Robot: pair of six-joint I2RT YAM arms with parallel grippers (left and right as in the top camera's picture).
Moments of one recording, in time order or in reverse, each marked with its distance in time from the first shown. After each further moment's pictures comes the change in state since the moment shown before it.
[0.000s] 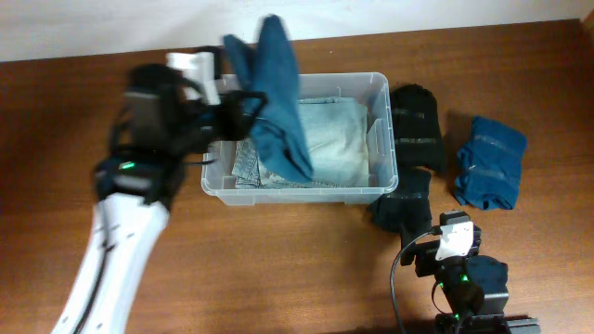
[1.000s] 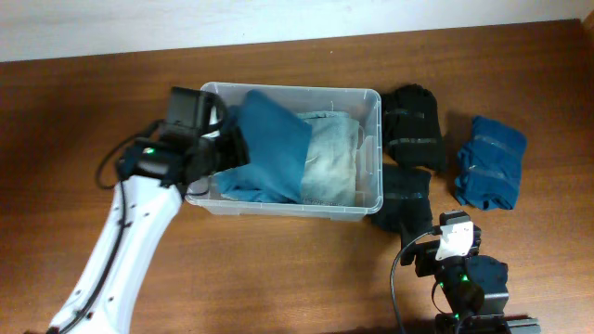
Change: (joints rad) left arm -0.002 0.072 0.002 -0.460 -0.430 -0.011; right arm 0.000 0.000 0.000 0.000 0.000 0.000
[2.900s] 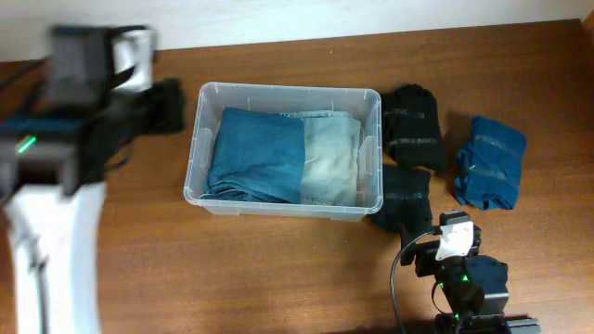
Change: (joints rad) left arm 0.171 0.044 0.674 -0.432 -0.031 0.399; right arm 0.000 0.000 0.000 0.000 0.000 0.000
